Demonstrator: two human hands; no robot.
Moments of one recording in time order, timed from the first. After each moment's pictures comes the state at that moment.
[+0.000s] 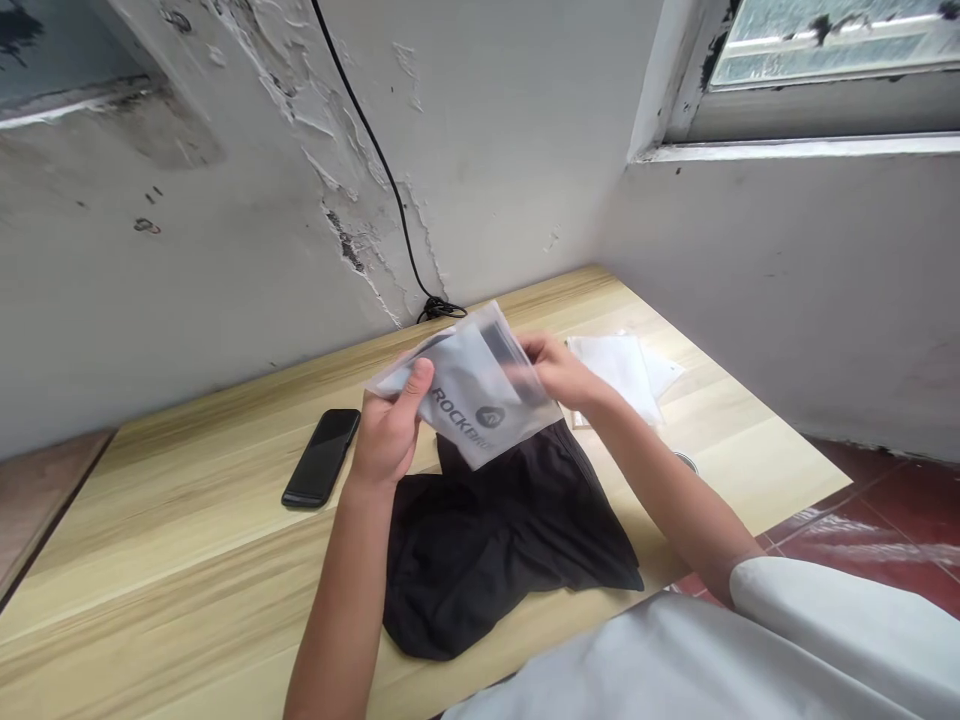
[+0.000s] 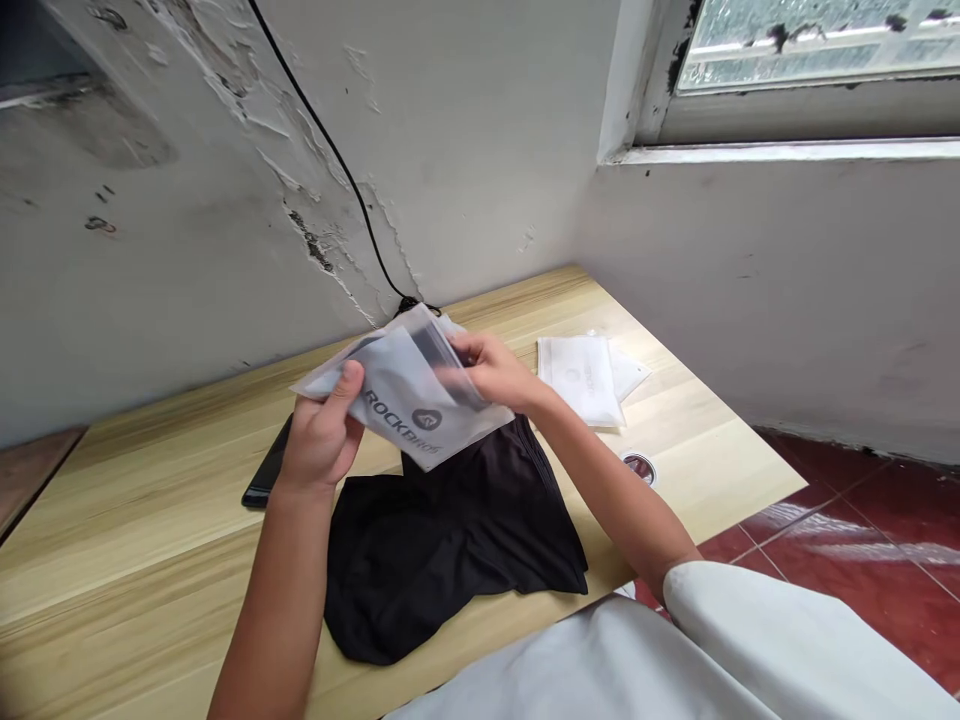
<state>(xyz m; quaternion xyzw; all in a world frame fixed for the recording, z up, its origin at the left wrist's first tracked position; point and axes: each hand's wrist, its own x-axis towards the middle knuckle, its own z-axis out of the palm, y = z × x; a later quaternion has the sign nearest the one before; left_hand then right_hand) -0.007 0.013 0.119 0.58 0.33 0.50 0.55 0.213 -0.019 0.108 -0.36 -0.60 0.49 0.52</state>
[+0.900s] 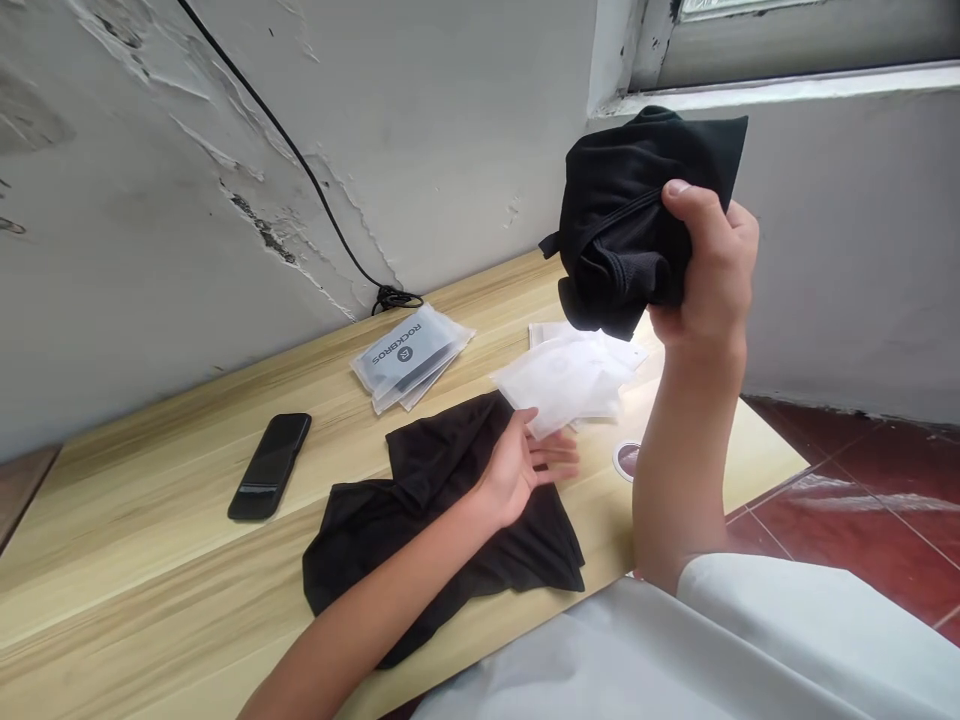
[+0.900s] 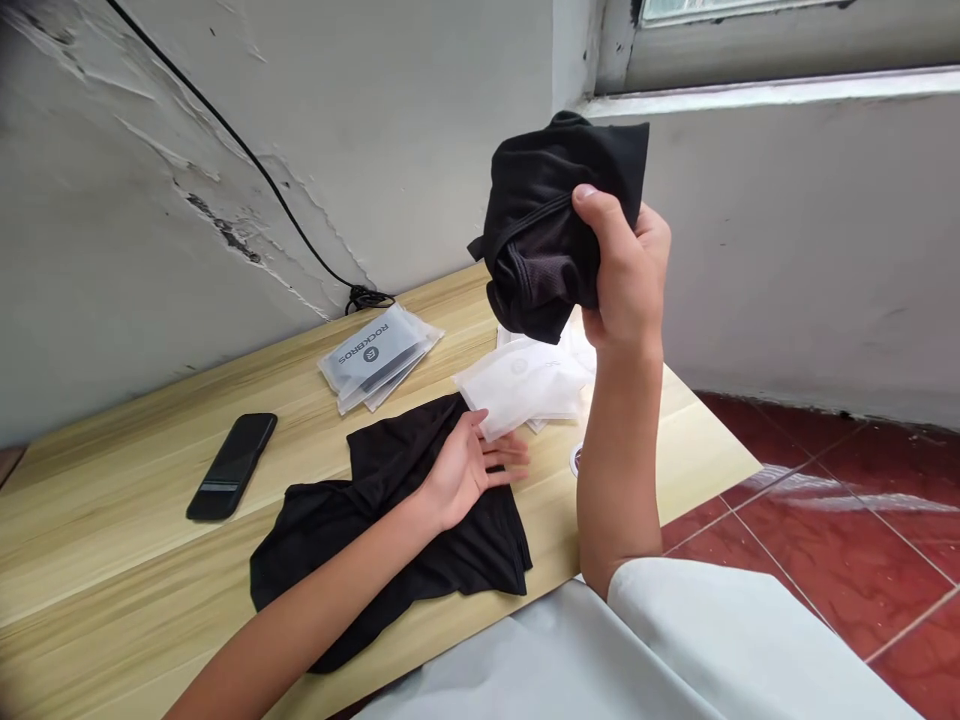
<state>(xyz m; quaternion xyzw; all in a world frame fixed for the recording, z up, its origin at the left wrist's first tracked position) 0.138 -0.069 0.036 0.34 0.45 0.16 0.81 0.371 -0.057 0.140 -0.52 -0.47 0.31 0.64</state>
